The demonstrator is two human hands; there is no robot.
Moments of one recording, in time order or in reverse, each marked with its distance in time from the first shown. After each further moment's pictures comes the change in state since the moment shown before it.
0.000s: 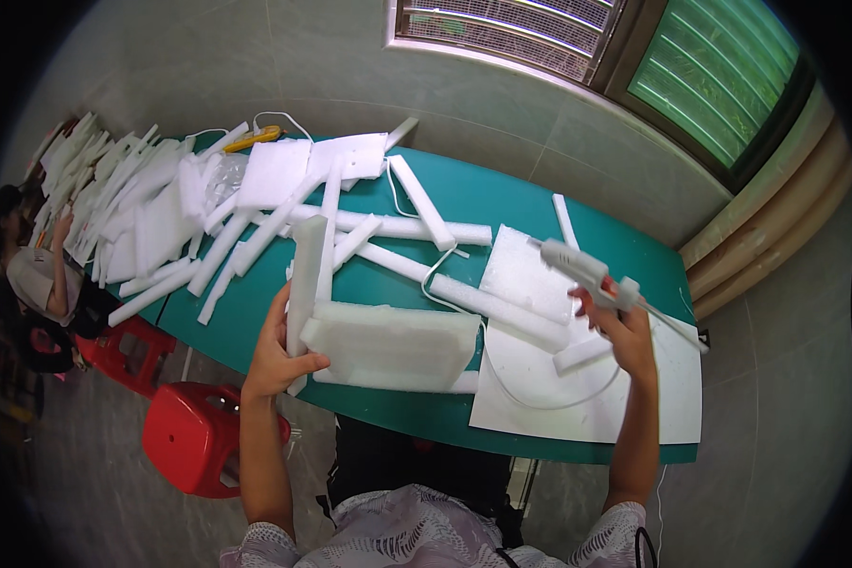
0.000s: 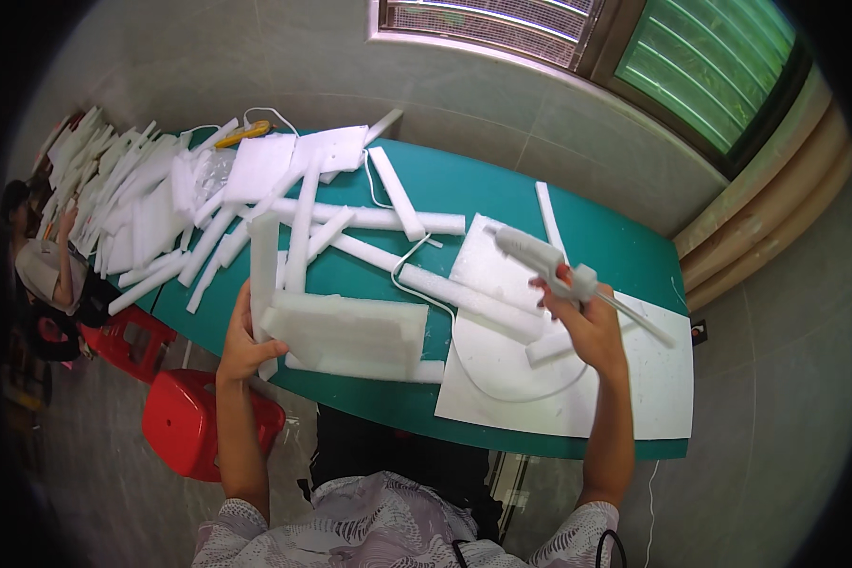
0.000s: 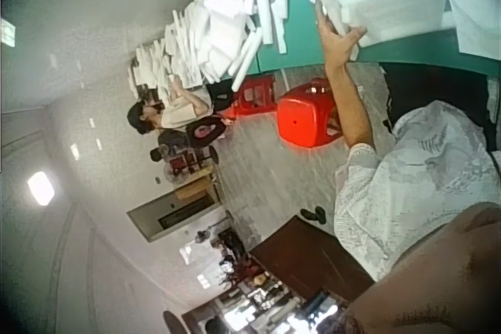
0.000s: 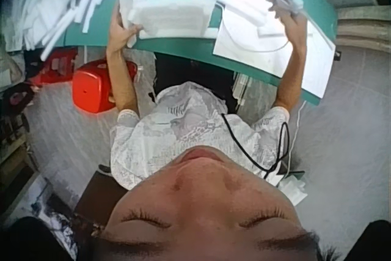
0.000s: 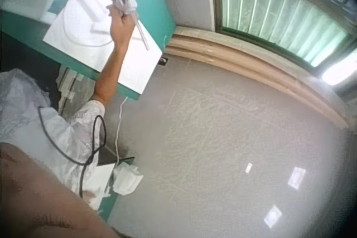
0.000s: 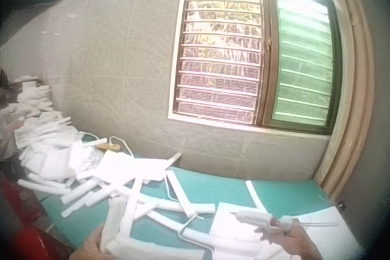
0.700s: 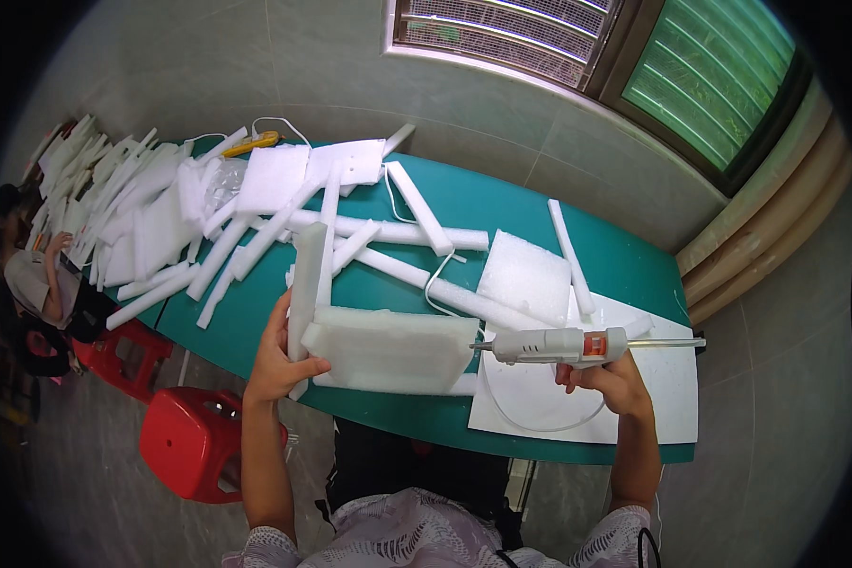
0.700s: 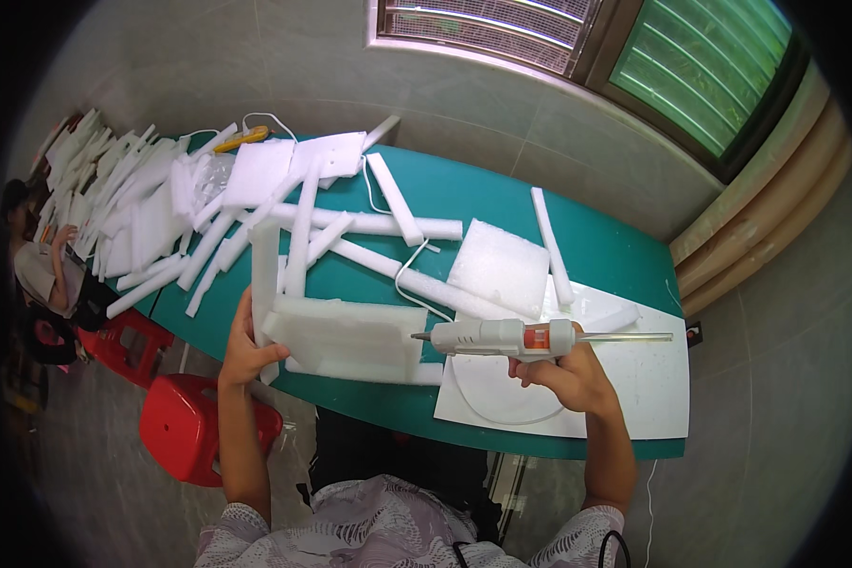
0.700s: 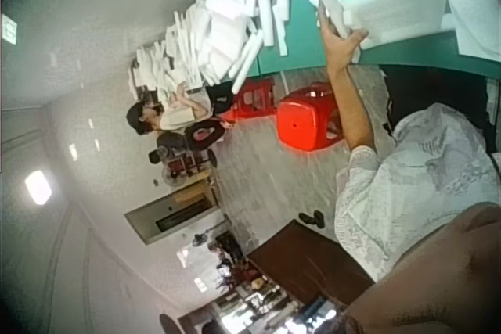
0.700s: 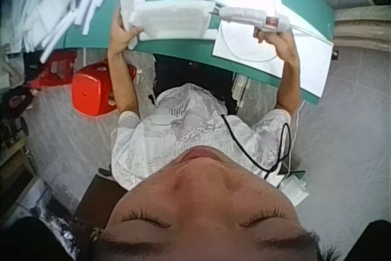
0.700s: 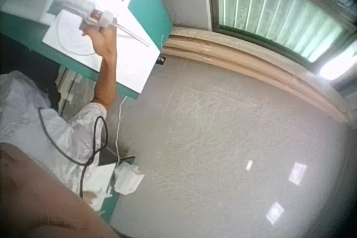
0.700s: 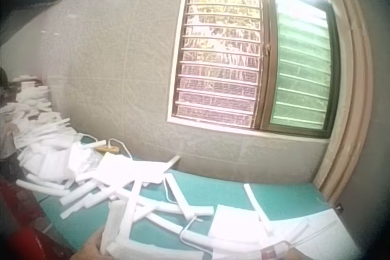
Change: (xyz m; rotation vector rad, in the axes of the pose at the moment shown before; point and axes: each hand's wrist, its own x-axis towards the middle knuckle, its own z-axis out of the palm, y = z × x) left_hand 0.000 -0.006 0.000 0.003 -0.003 0.020; right_hand -0.037 -0.024 0.012 0.211 -0.303 0.110
